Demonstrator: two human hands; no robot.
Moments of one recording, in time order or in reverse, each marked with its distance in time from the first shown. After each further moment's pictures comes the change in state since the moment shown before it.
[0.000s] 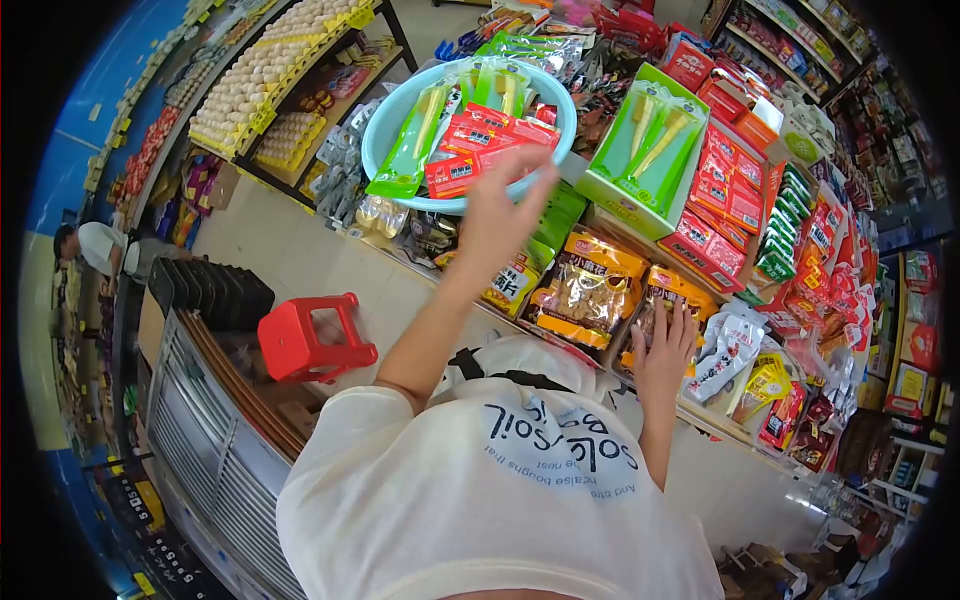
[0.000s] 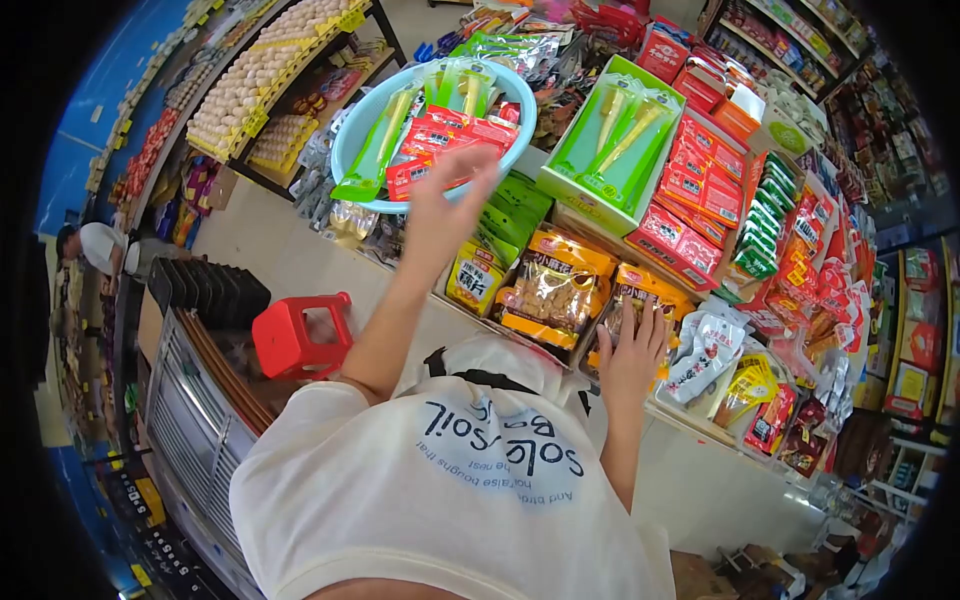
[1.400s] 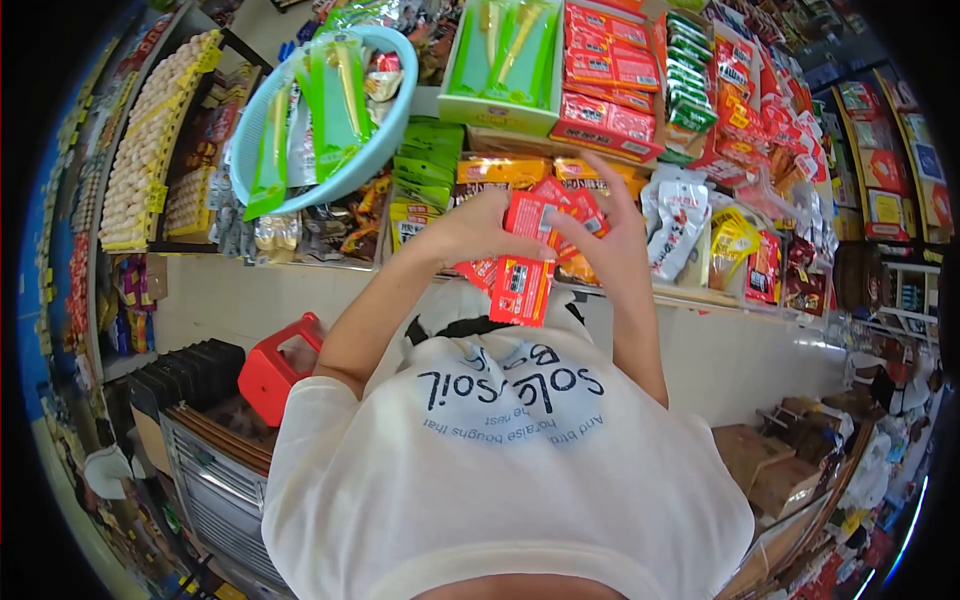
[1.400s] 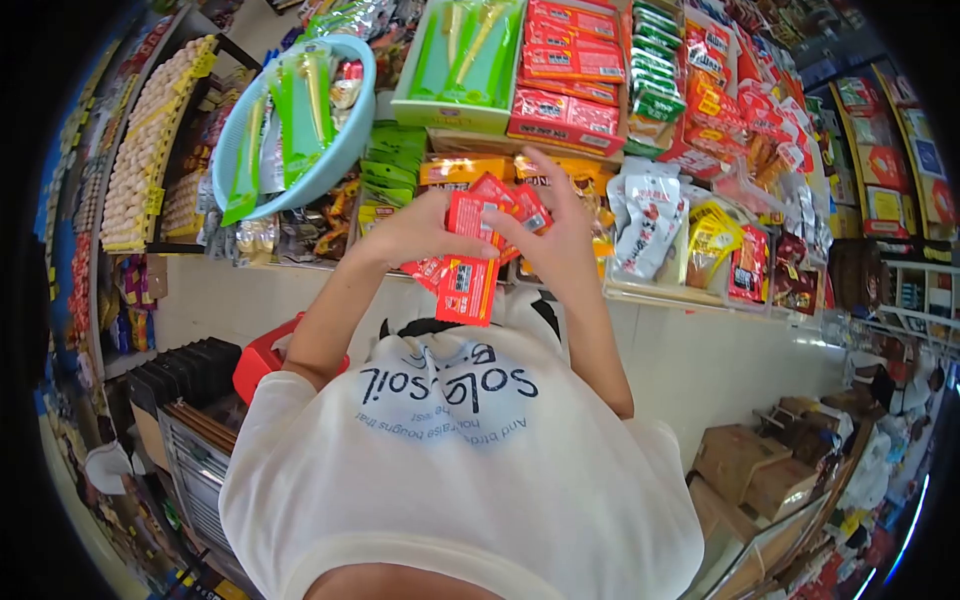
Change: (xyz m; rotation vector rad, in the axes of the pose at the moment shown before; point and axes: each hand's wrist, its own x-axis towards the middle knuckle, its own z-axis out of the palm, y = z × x) left_hand -0.050 0.020 0.056 -0.383 -1.234 -0.605; right_hand 0.036 -0.036 -0.073 1.355 -0.028 0.316
